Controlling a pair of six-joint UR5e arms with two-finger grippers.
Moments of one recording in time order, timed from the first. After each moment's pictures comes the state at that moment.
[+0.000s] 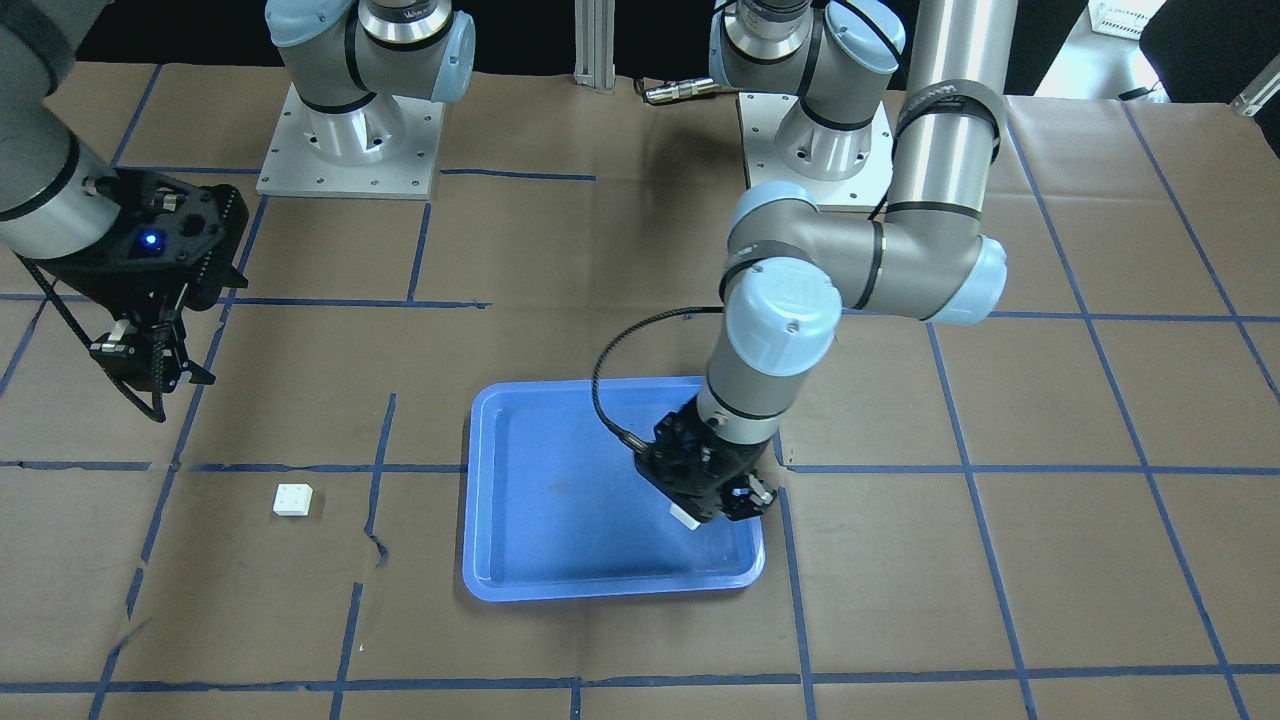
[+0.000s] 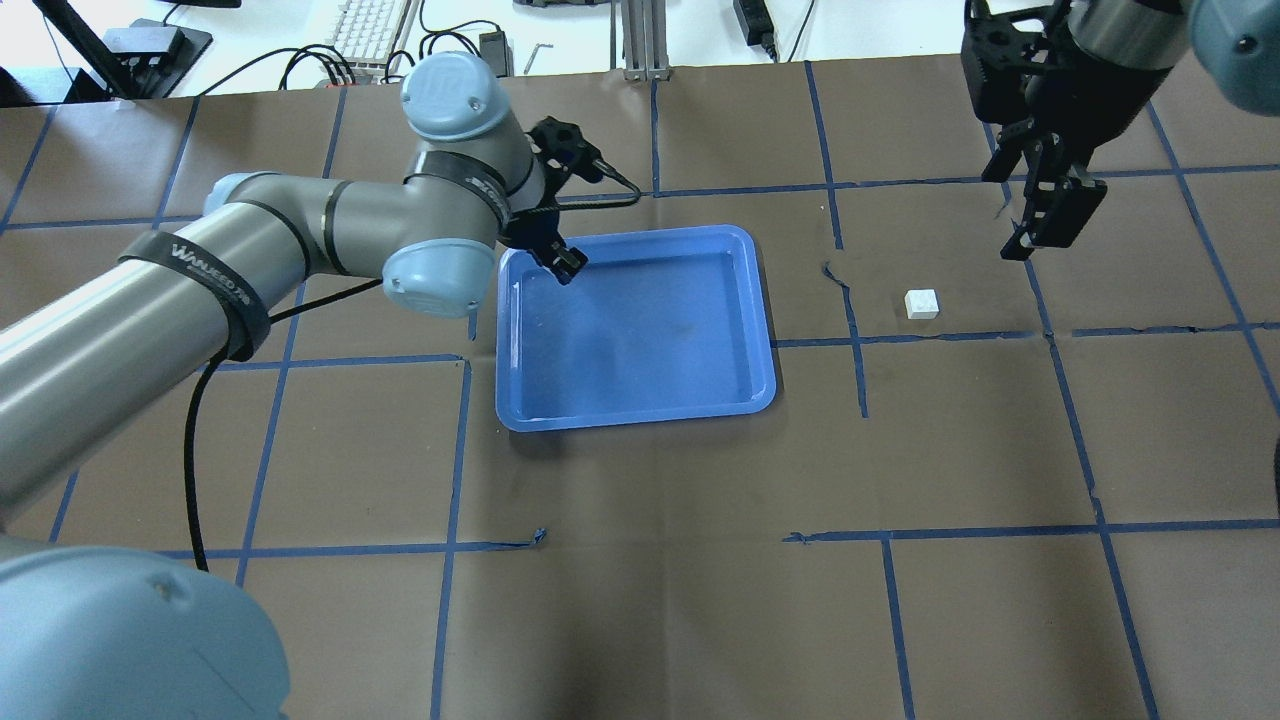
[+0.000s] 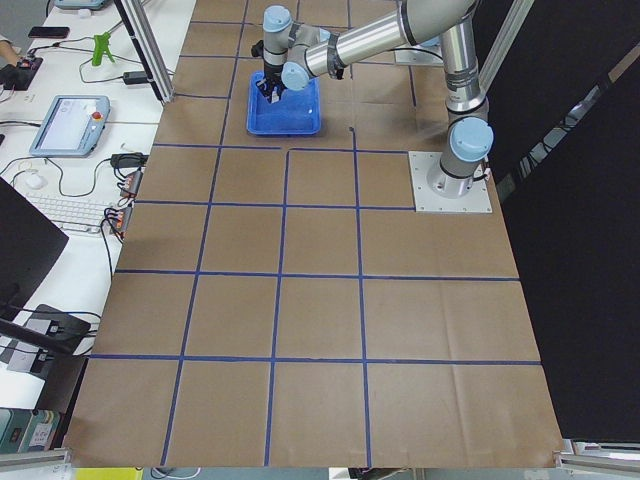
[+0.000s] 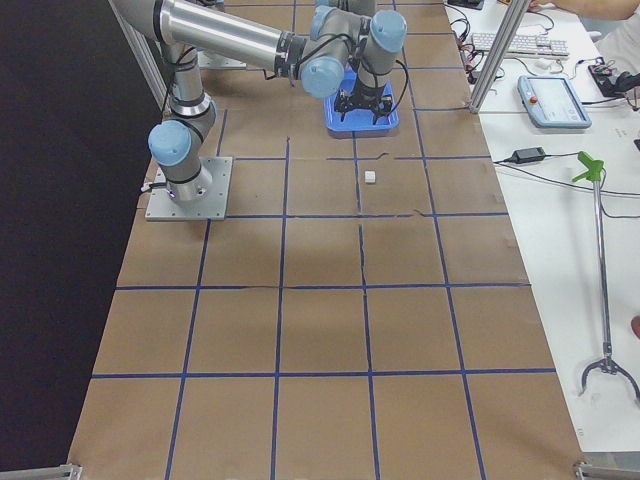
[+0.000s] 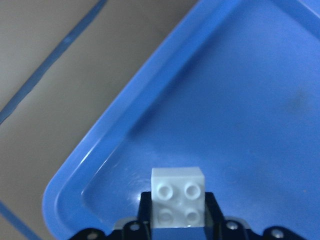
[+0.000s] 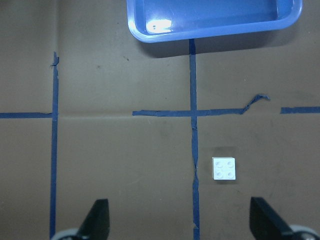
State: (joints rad) left arm -1.84 -2.04 -1.68 -0.86 1.51 0.94; right arm 1.28 -1.42 1.67 -1.67 -1.36 -1.87
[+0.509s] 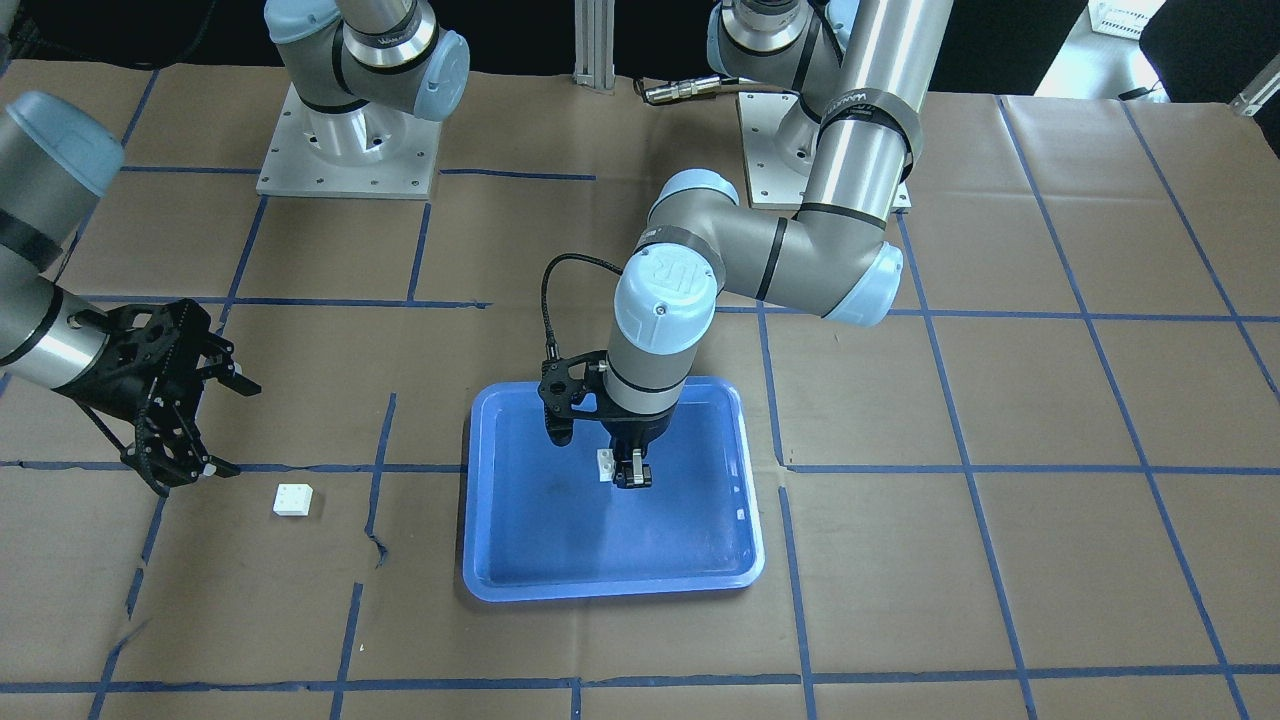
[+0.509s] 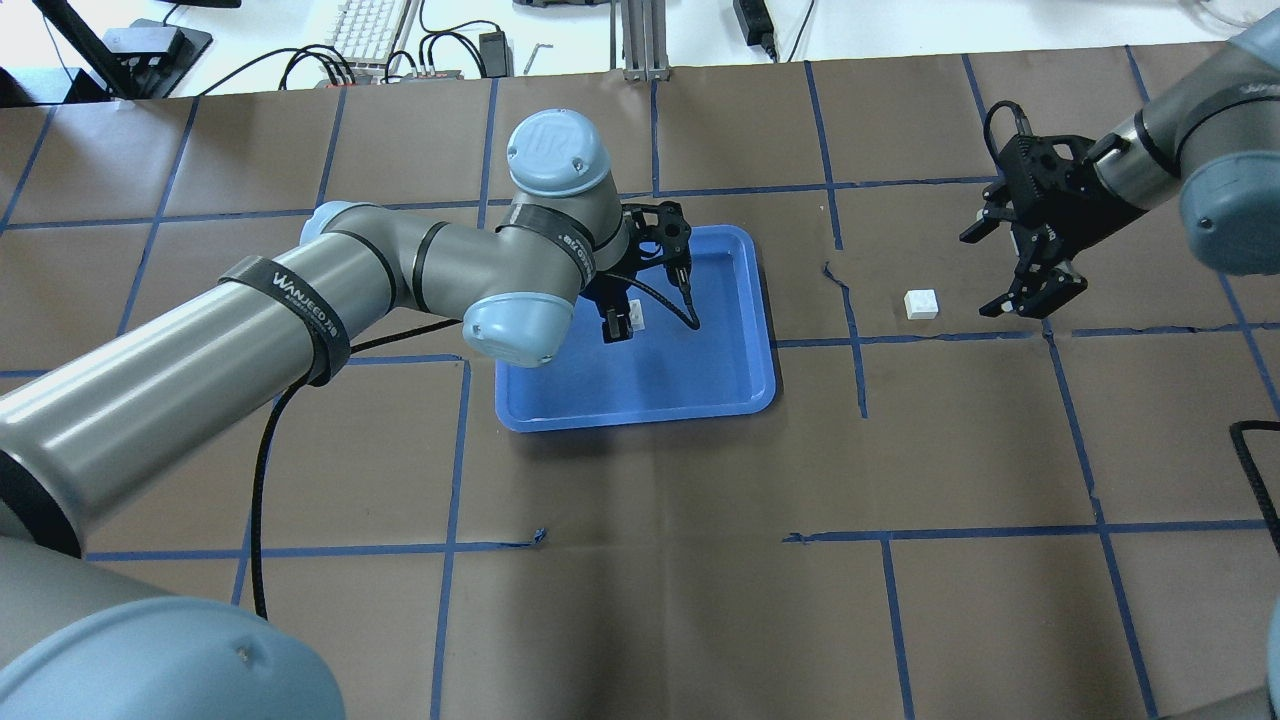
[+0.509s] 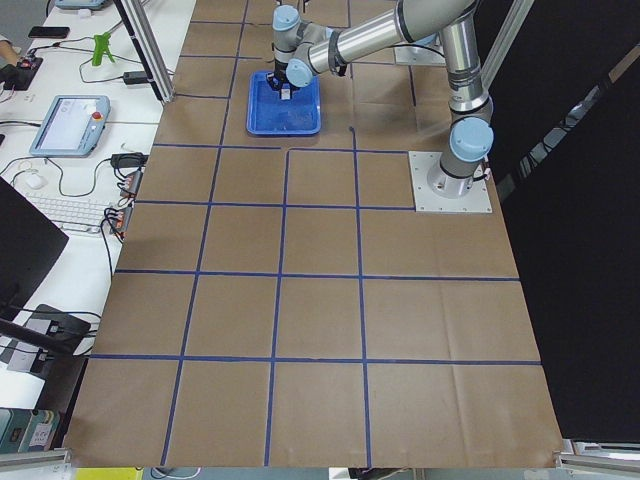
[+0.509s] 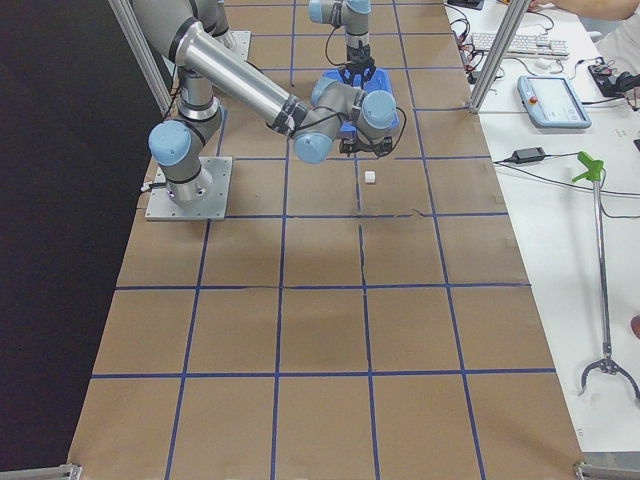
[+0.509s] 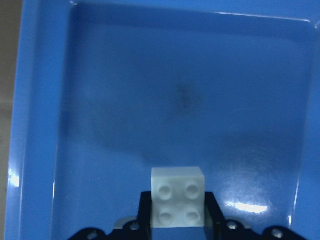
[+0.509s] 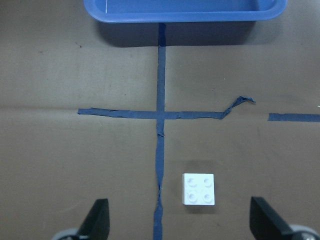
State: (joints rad) left arm -1.88 -2.07 -1.70 -0.87 1.51 1.17; right arm 1.18 -1.28 1.82 -1.96 -1.16 -2.04
